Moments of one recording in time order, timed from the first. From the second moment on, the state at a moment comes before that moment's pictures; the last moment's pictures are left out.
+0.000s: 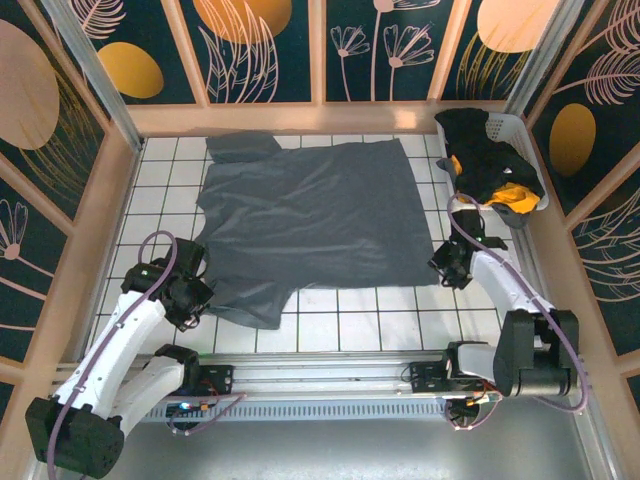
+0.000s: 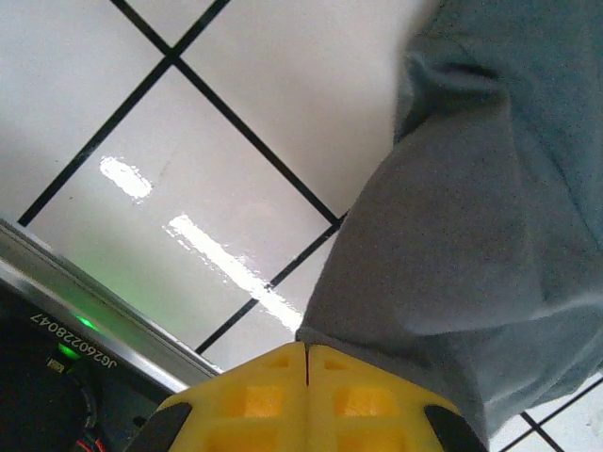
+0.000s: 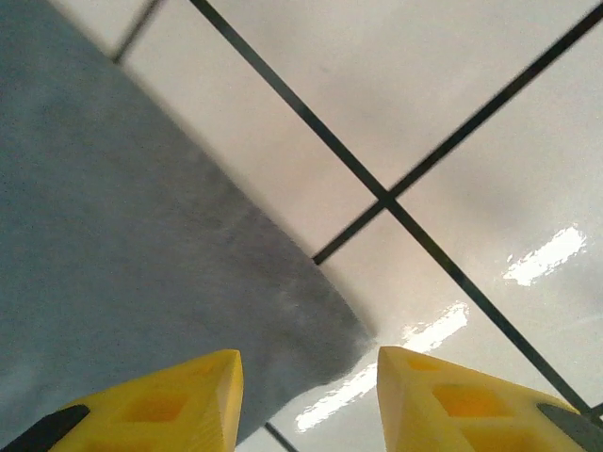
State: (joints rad) left arm -0.27 0.88 0.73 -1.24 -0.03 -1.14; right arm 0.02 1.25 0.70 -0.71 -0.02 0.78
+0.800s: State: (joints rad) left arm -0.27 0.89 0.75 -1.25 -0.05 -1.16; right arm 0.00 1.36 0.63 -0.61 -0.07 0.81
